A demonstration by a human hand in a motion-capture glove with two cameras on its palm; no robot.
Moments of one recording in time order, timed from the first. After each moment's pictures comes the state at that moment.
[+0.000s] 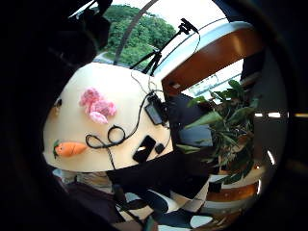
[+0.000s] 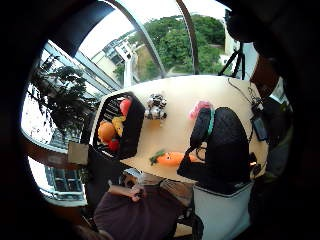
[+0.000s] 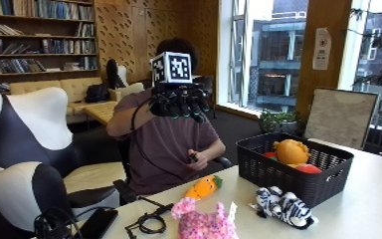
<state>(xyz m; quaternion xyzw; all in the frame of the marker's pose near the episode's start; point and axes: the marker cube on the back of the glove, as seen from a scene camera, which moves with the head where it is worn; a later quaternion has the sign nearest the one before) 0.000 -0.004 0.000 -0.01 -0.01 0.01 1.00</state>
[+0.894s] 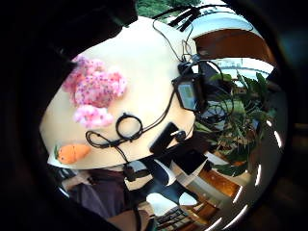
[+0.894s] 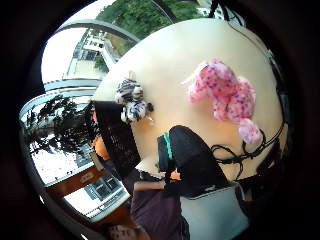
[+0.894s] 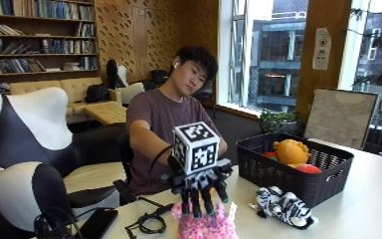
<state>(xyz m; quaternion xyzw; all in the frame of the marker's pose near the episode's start) 0.014 -0.076 0.182 -0.24 -0.07 0.10 0.96</state>
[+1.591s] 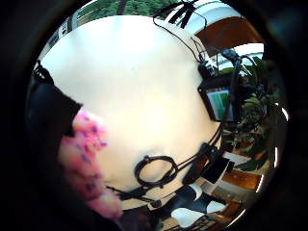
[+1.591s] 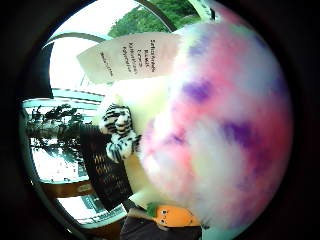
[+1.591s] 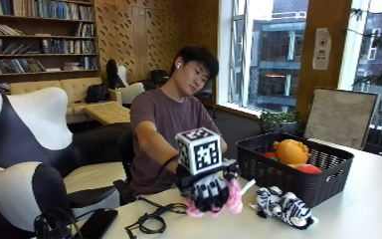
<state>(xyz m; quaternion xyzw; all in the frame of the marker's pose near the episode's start) -0.011 -0.081 0.232 -0.11 -0.09 0.13 0.98</state>
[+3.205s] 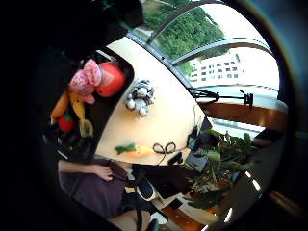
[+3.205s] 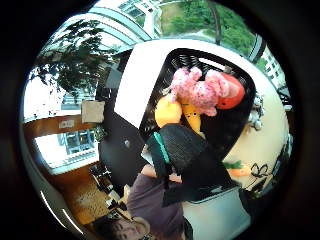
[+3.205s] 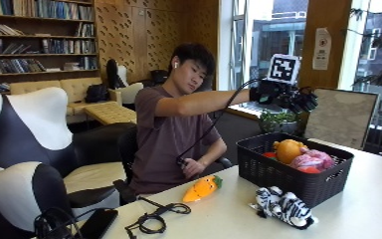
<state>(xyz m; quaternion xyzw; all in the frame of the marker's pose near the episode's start) -0.344 -0.119 0.003 -0.16 -0.02 -0.16 0.97</state>
